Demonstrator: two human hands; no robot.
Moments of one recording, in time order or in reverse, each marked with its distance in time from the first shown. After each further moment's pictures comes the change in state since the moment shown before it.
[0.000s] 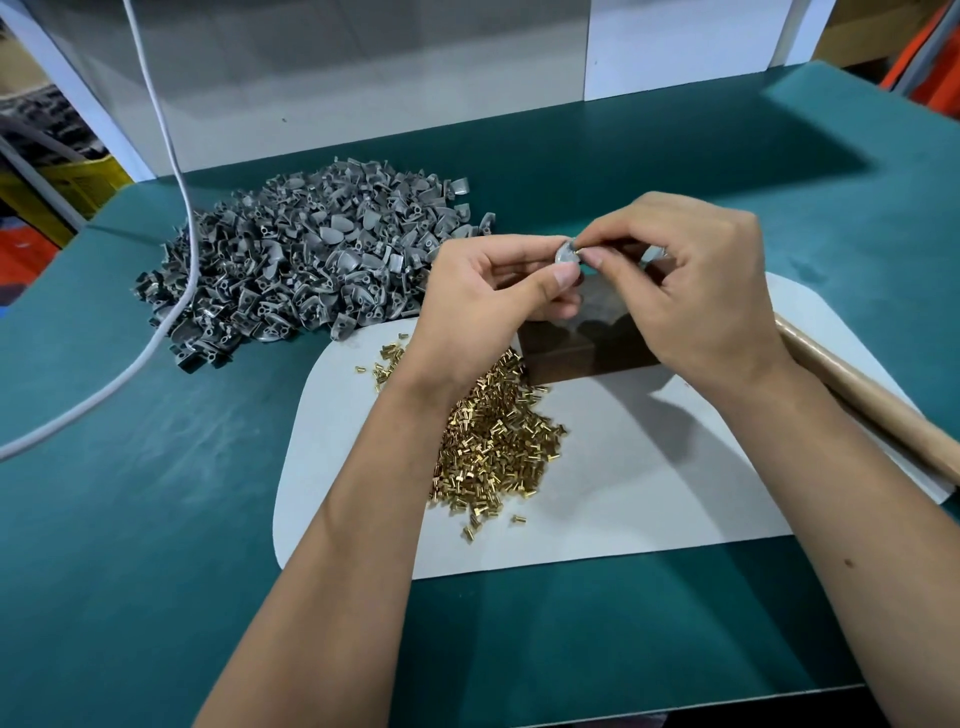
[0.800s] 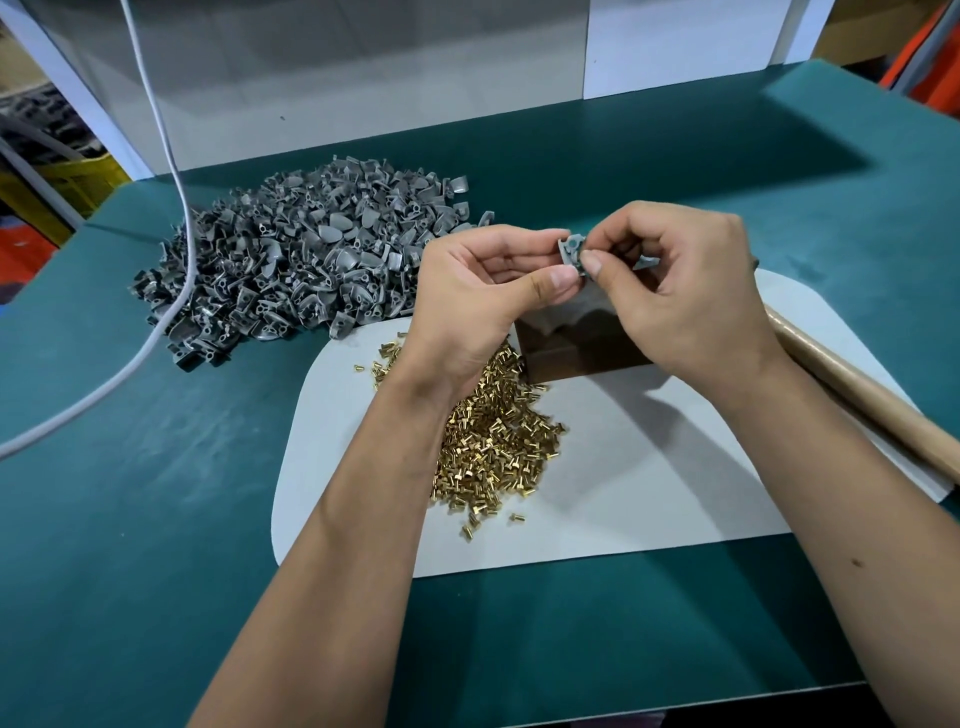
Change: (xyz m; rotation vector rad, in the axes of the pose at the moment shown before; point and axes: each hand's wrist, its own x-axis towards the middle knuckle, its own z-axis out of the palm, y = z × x) left_hand 0.000 -0.004 -0.001 -0.182 0.018 0.041; right_hand -0.004 -0.002 0.003 0.078 -0.024 0.162
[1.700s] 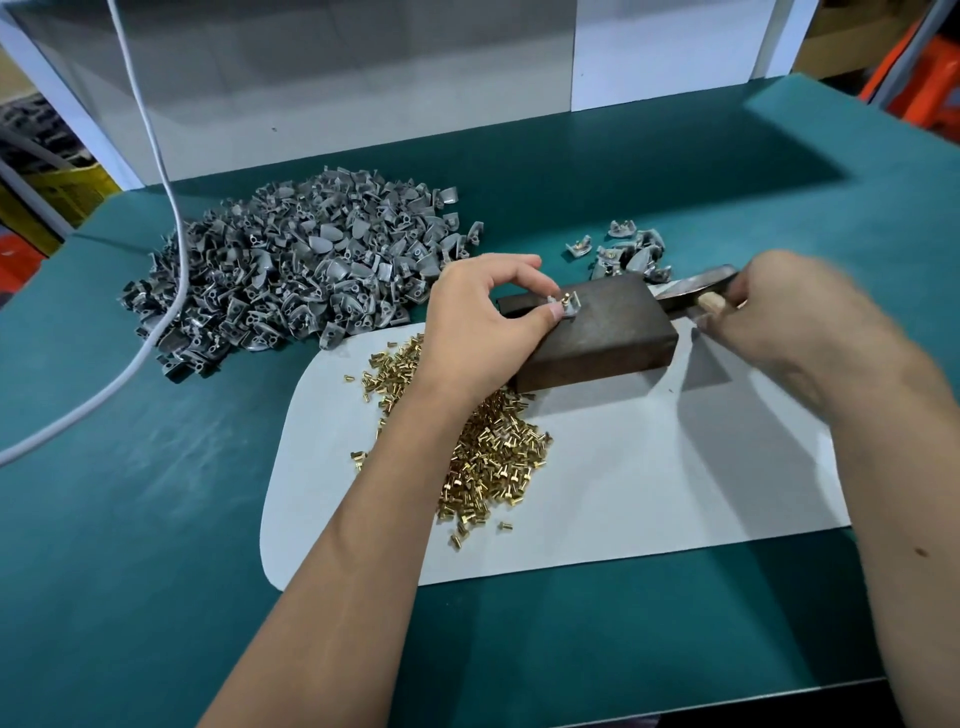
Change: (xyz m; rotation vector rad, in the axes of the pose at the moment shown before) left_hand 0.000 -0.007 0.007 0.761 0.140 -0.006; right_hand 0.002 0.047 -0.059 -0.743 -0.448 0.761
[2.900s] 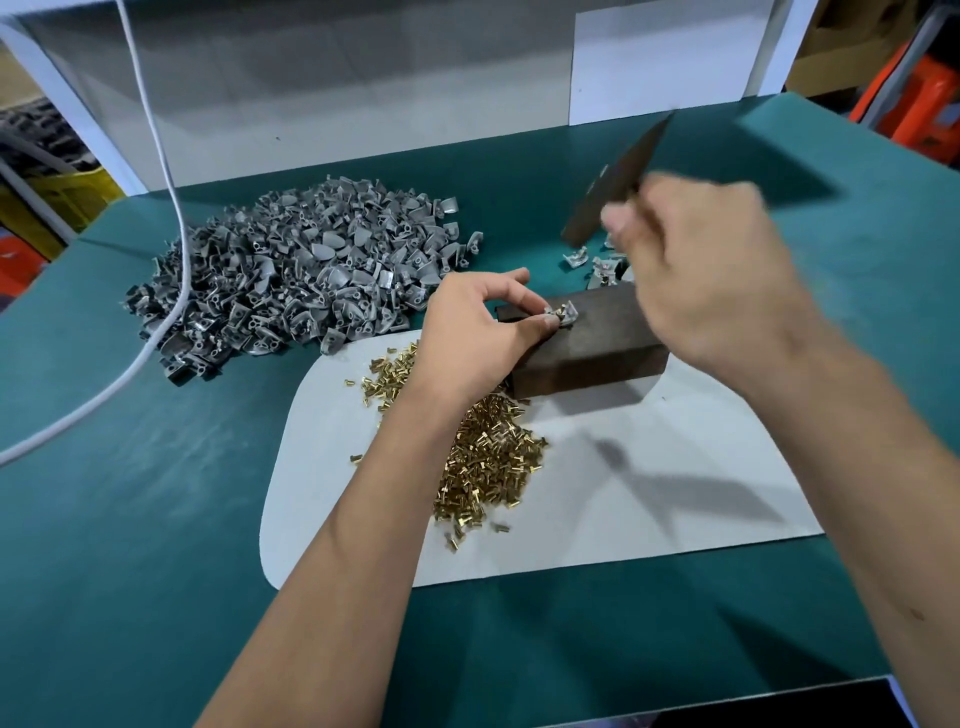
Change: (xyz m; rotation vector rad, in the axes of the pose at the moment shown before) left_hand 0.001 0.006 -0.003 -0.096 -0.085 -0.174; right_hand -0.044 -0.068 -0.030 0.294 0.316 -0.512
